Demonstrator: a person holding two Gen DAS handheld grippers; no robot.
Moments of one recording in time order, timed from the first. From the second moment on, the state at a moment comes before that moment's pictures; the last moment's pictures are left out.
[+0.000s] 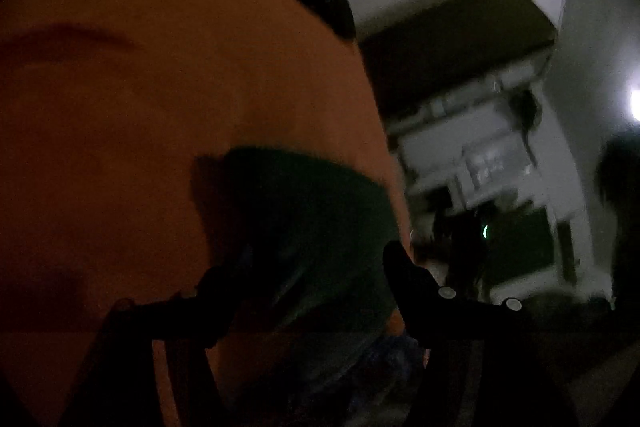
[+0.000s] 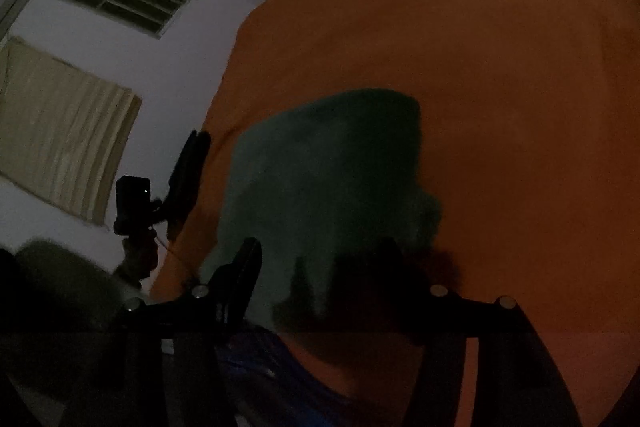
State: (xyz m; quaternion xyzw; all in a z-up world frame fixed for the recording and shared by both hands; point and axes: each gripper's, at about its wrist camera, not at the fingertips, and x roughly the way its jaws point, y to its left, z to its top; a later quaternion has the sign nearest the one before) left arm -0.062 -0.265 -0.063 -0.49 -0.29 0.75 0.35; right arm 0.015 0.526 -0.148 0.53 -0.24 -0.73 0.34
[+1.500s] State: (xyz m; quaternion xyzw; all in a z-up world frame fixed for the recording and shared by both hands) left arm 0.053 -0.167 -0.113 -0.54 0.09 0.77 0.31; right arm -0.086 0.295 -0.115 0.58 0.04 -0.67 0.46
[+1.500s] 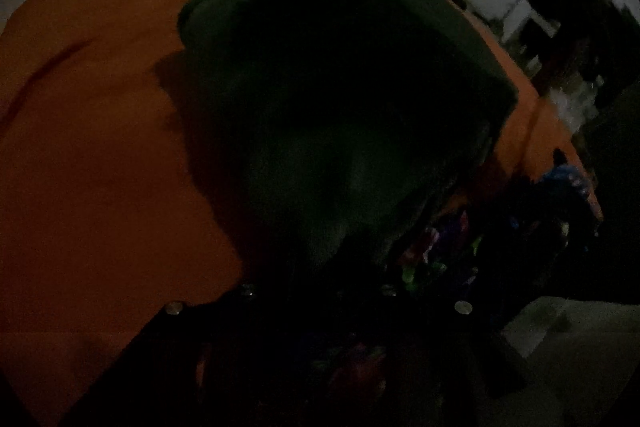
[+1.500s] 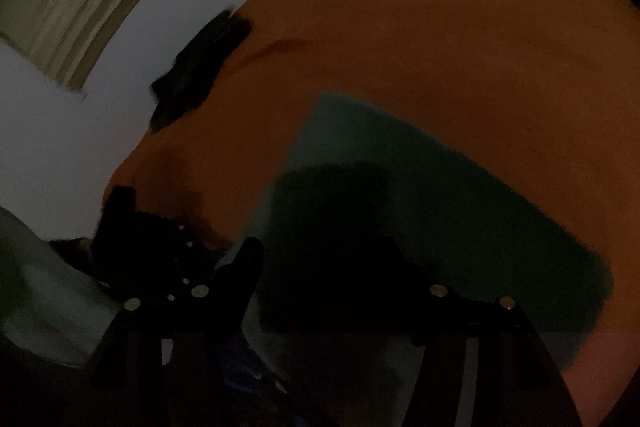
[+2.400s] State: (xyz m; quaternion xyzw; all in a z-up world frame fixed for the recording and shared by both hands) left arm 0.053 -0.144 -0.080 -0.50 0.11 0.77 0.39; right arm -0.164 0.233 -0.150 0.64 0.07 -0.55 0.53
